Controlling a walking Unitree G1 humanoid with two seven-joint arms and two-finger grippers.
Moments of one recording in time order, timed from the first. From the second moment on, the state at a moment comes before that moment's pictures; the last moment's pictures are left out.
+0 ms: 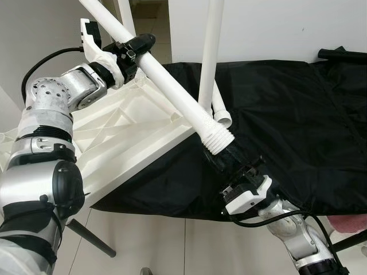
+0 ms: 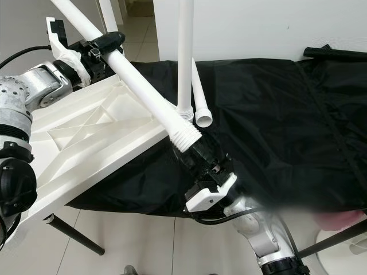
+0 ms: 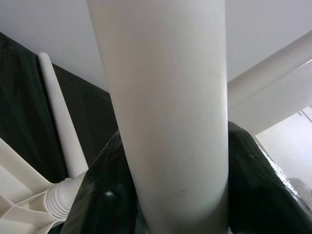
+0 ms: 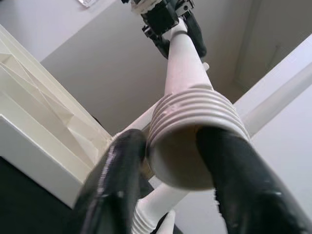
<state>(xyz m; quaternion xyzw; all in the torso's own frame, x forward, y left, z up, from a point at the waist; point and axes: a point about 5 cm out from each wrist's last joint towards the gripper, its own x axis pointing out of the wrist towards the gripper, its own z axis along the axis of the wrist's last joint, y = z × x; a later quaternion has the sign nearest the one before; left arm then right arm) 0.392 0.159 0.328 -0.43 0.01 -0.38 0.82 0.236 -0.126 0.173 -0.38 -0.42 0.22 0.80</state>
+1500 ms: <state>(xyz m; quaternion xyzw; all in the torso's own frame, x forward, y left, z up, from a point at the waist) 0.386 0.129 0.341 -0.23 -0.11 -0.35 0.90 0.300 -0.115 0.241 -0.05 -0.17 0.35 0.92</state>
